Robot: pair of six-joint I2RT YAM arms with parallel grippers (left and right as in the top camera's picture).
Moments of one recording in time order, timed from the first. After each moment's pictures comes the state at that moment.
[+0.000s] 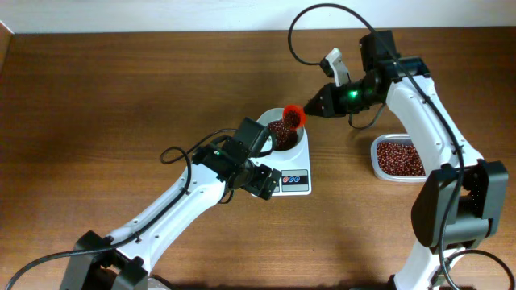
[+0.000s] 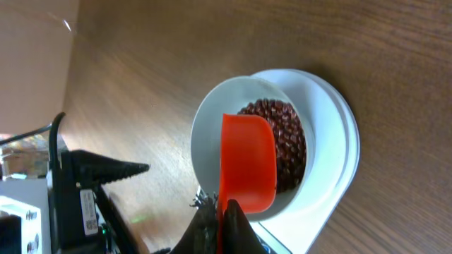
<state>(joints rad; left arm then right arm) -0.59 1.54 1.07 -0.74 0.01 -0.09 0.14 1.95 1.68 -0.98 -0.78 -0.07</state>
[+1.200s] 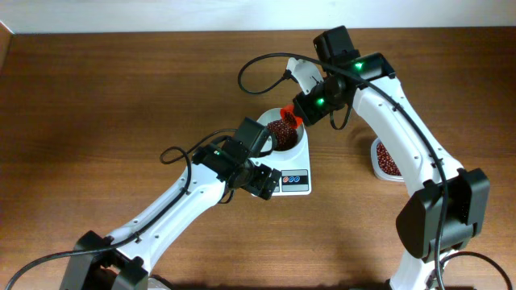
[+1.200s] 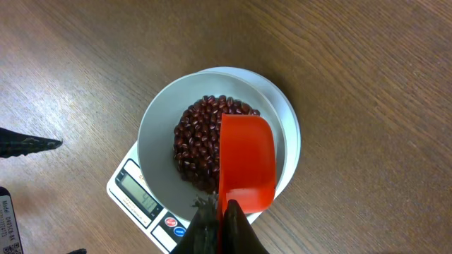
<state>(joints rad) -0.59 1.54 1.07 -0.74 0.01 -0.09 0.35 1.94 1.80 -1.05 -0.34 -0.27</state>
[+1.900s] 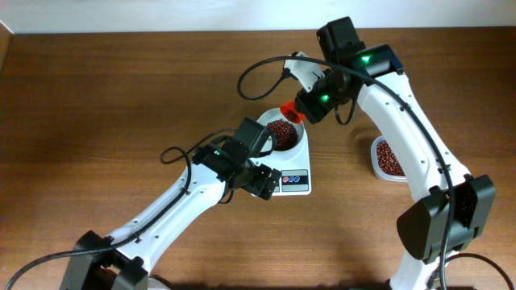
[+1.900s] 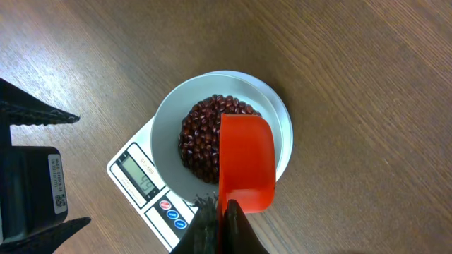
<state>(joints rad) -0.59 1.54 1.07 -0.74 0.01 -0.09 0.35 1.94 1.89 -1.15 -0.34 -0.42</state>
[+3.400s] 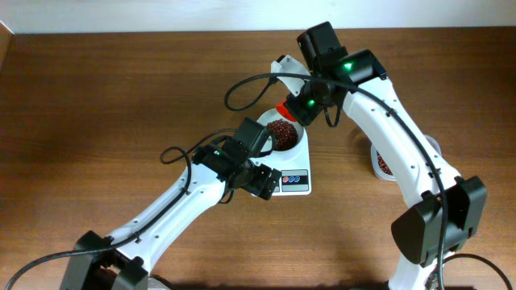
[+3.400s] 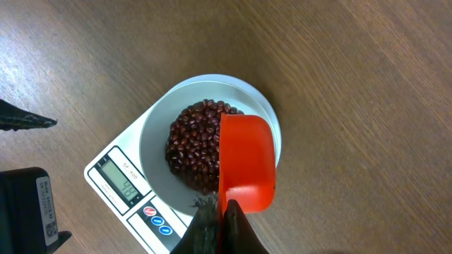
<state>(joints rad) -0.59 1.54 1.07 -0.74 0.01 -0.09 0.43 1.94 1.89 -1.12 -0.21 -0.40</state>
